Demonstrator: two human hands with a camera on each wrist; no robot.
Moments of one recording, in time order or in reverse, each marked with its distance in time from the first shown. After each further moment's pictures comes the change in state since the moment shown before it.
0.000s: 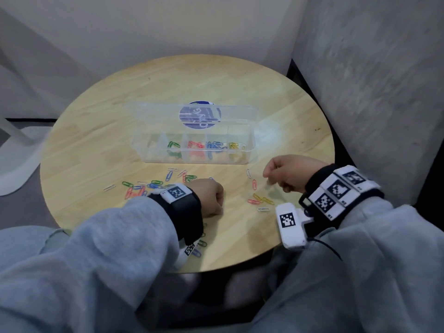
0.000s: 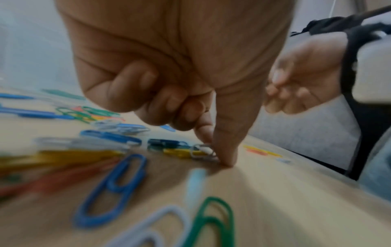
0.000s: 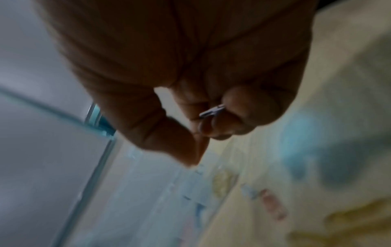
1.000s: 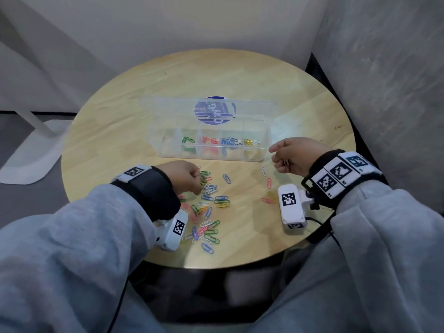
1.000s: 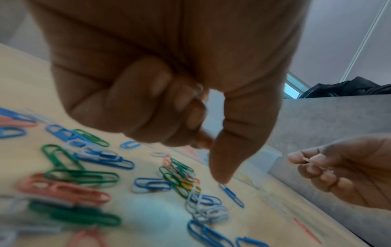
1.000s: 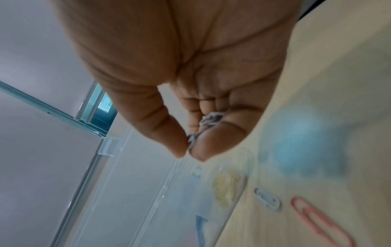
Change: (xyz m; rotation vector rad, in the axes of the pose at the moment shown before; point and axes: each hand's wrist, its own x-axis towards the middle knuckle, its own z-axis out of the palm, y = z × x) left_hand -0.019 -0.058 -0.035 -0.382 0.033 -0.212; right_hand 0.035 -0.018 -0.001 0.464 0.003 -0.020
